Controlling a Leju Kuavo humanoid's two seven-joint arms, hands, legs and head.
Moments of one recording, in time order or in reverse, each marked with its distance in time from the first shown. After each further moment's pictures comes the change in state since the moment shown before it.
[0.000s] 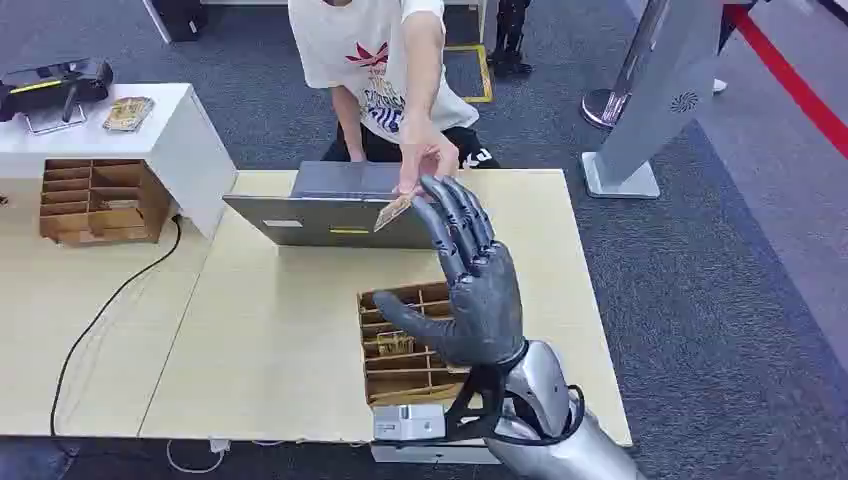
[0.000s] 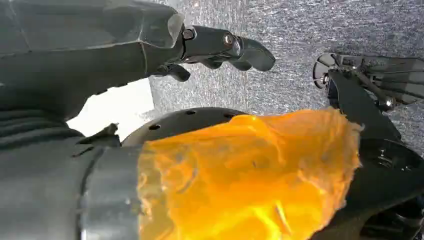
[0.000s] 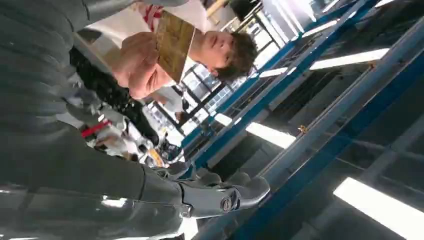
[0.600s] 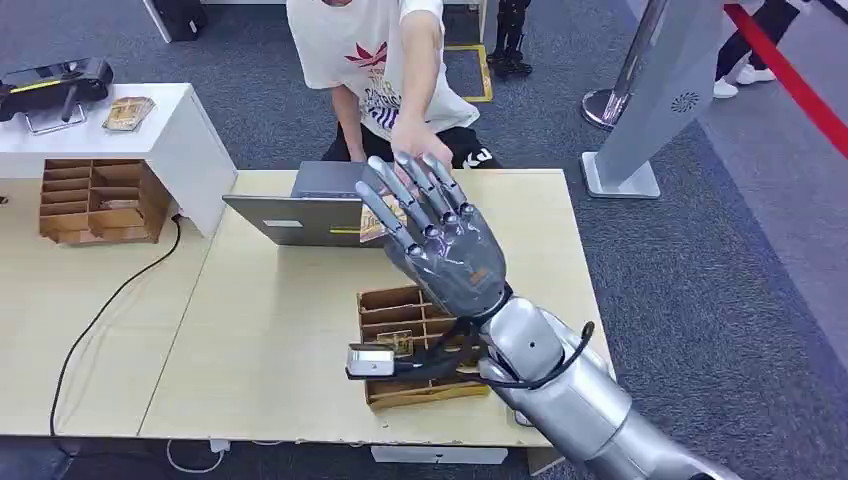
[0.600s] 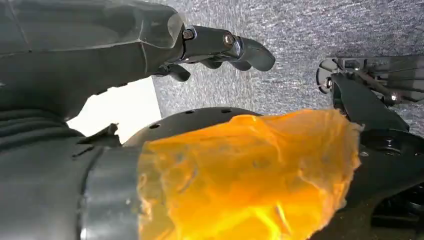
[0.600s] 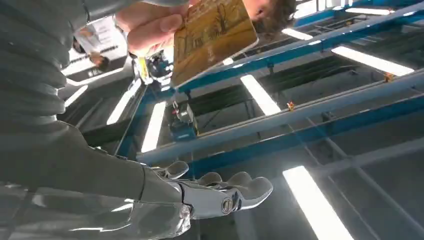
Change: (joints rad) left arm -0.019 -0.009 -0.056 0.000 -0.056 -0.003 0.033; right arm -0.197 0.009 -0.001 0.258 0.444 -0.017 0.140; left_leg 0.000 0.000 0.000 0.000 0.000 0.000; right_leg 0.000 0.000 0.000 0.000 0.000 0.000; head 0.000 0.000
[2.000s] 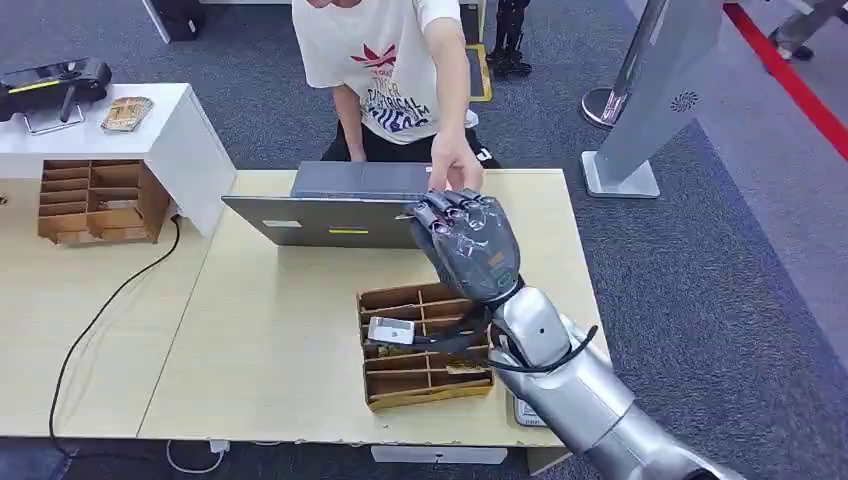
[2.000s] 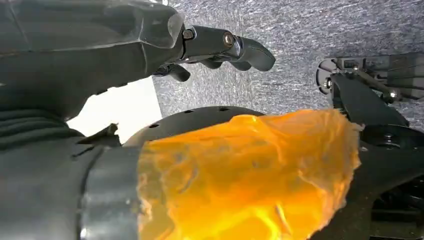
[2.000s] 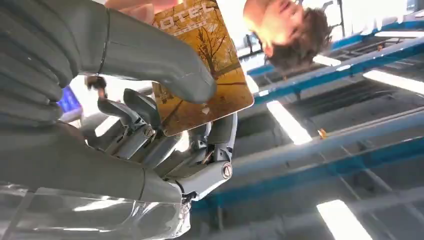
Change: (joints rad) left arm -0.005 -0.001 -0.020 0.000 -0.005 -0.006 0.005; right arm 0.033 0.001 -0.056 0.083 -0.182 -0.015 -0.034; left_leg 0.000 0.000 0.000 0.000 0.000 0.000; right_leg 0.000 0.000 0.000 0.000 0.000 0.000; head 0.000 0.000
